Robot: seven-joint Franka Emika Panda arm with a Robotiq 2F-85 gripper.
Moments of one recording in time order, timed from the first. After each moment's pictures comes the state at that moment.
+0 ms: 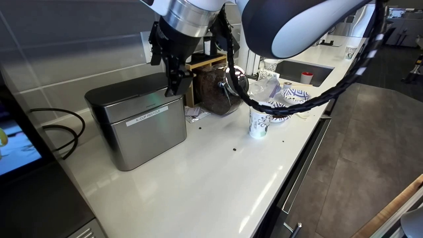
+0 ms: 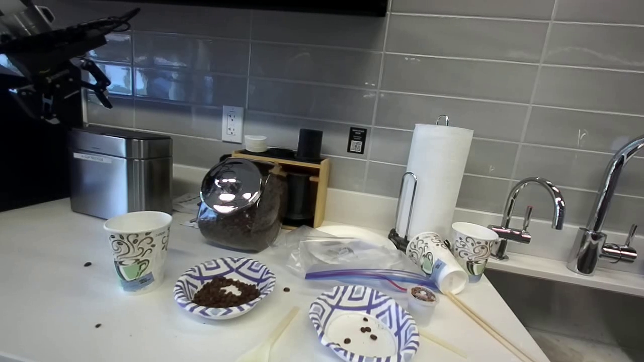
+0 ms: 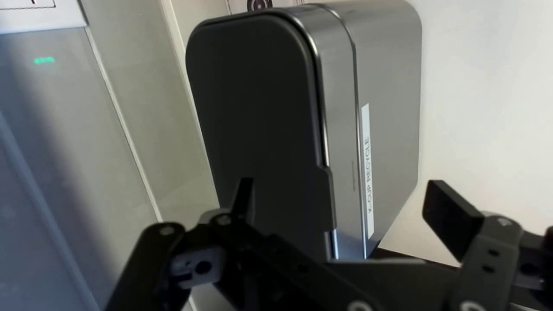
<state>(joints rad) 0.43 0.12 0.40 -2.02 -0.76 2.64 -0.36</state>
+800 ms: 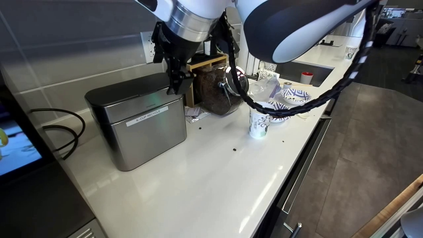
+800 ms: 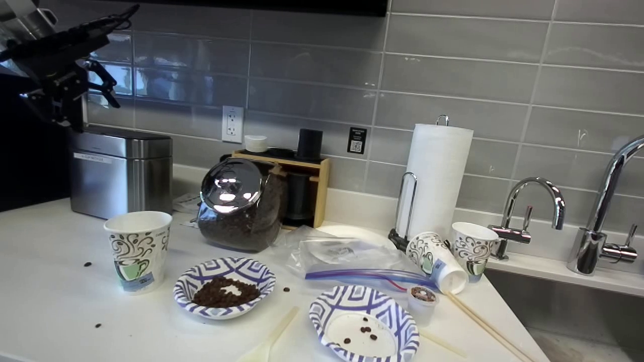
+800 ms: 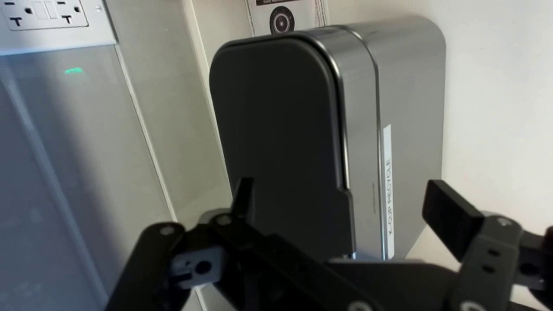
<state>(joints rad) 0.43 0.13 0.39 -2.01 -0.91 2.64 -0.25</state>
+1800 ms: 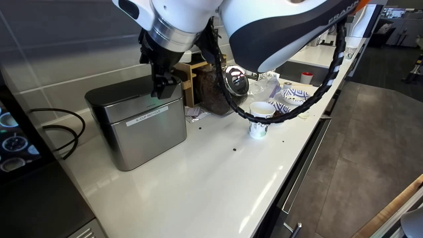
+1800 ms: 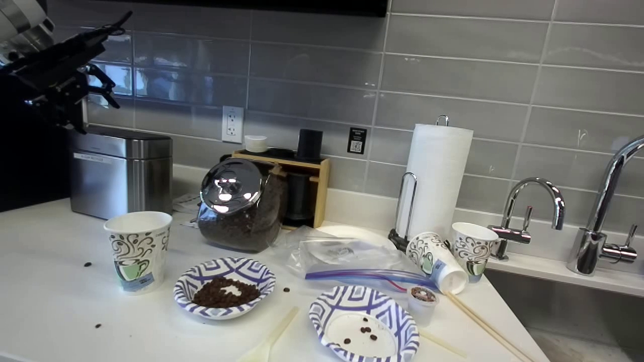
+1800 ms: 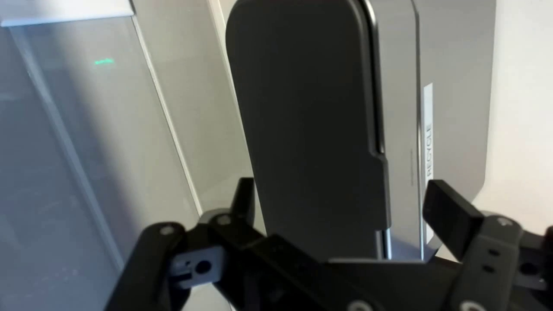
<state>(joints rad) 0.46 0.22 0.39 -1.92 -1.11 2.65 -0.04</state>
